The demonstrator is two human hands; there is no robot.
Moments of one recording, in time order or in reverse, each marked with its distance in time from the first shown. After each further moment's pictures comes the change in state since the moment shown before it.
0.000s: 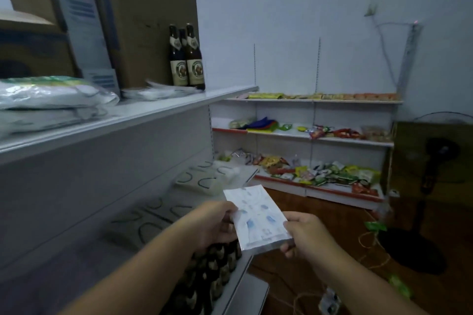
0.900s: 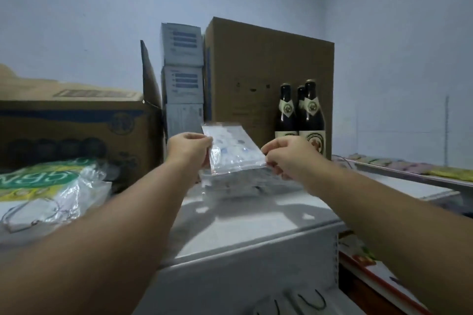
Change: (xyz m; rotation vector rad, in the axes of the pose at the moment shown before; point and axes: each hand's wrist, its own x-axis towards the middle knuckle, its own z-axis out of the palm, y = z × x) left_hand 0.099 0.325 -0.178 -0.095 1.252 0.694; right_hand 0.362 -0.319 0.162 -0.202 -0.588 -0.654
